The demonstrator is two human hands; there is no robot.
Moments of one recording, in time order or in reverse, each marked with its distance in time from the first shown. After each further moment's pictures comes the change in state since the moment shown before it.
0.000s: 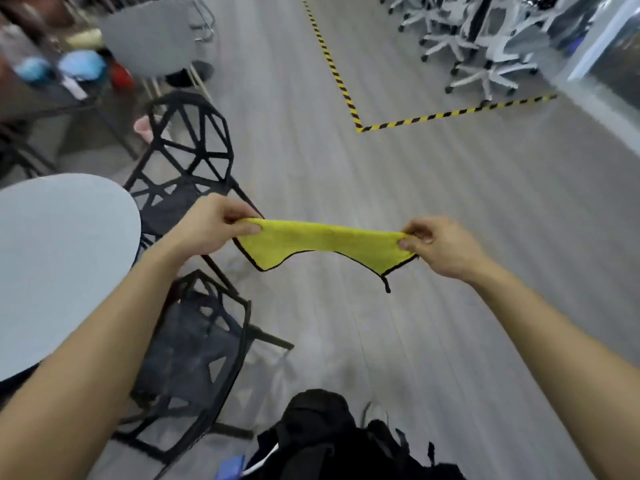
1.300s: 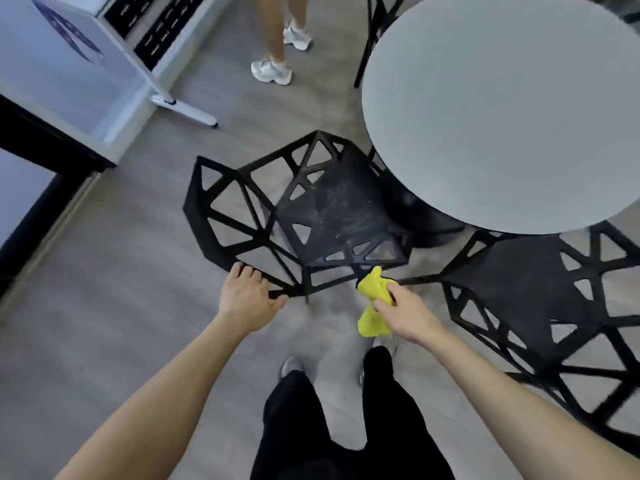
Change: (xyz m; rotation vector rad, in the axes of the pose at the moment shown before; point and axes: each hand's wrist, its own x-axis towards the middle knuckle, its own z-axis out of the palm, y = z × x) left_hand 0.054 -0.110 0.274 -0.251 0.248 -2.062; right_hand 0.390 -0.313 0.419 -0.972 -1.486 -1.232
